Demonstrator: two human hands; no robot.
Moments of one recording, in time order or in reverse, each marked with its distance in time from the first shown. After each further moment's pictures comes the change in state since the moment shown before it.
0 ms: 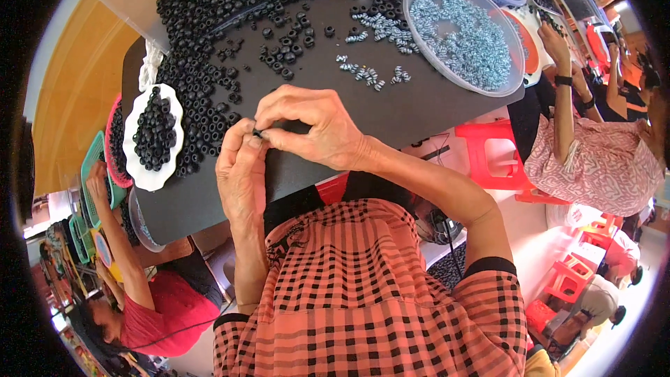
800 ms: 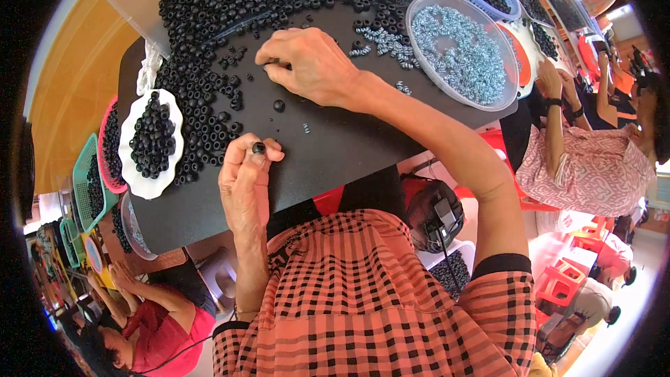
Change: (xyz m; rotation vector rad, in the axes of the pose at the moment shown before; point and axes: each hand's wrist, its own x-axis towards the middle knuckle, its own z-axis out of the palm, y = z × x) left_hand 0.000 -0.005 -0.009 -0.004 -0.054 0.024; right_hand 0.076 0.034 -0.036 -0.626 -0.133 -0.123
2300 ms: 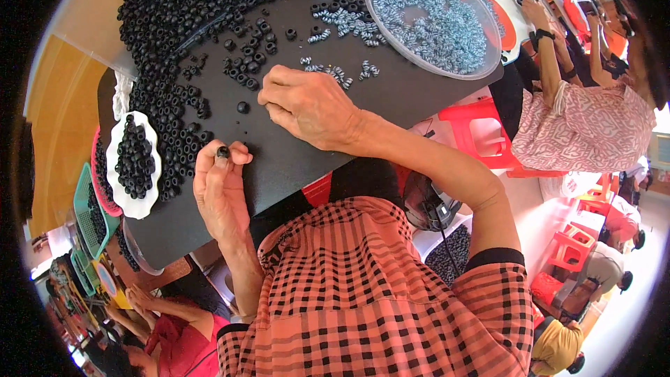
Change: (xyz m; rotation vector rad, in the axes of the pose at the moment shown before) left_hand 0.002 0.003 0.003 0.067 0.030 0.009; right_hand -0.075 -0.028 -0.005 0.030 0.033 0.167
